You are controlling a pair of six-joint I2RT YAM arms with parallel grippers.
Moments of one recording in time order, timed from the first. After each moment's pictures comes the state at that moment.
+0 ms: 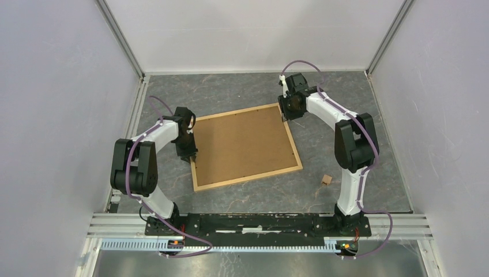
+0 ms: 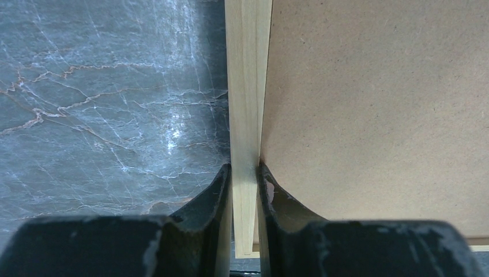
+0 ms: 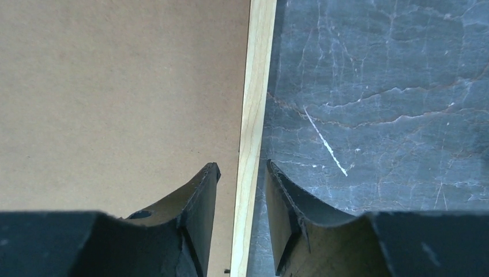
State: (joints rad) left arm -0.13 1.65 0.99 -0.78 -0.02 -0.36; right arm 0.35 1.99 1.56 -0.60 -0.02 0.09
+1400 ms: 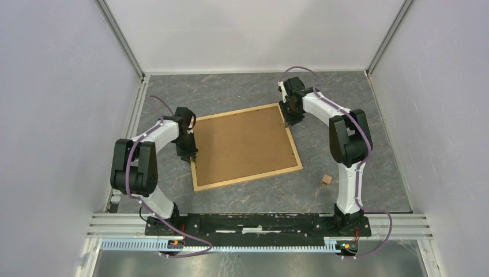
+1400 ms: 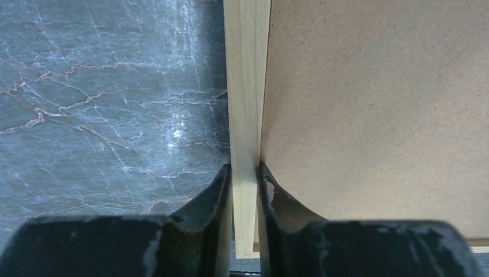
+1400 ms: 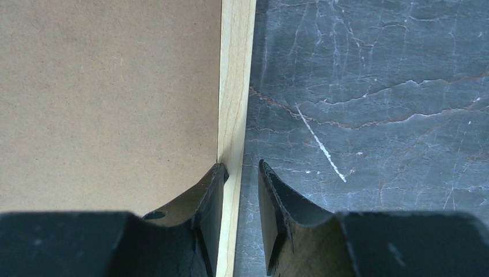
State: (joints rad) left arm -0.13 1.65 0.99 -0.78 -0.02 -0.36; right arm 0.34 2.10 1.60 -0.67 0.01 0.06
